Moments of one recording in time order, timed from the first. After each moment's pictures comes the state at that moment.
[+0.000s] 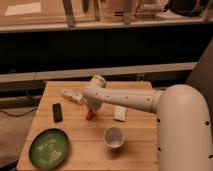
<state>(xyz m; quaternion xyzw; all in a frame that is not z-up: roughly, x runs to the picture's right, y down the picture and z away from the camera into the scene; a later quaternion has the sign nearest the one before) -0.078 0.136 0.887 -0.20 -0.18 -0.45 0.85</state>
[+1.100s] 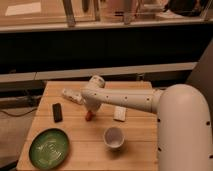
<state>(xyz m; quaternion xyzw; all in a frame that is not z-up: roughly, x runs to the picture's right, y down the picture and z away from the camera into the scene) -0.083 0.138 0.880 -0.20 -0.19 -0.46 0.84</state>
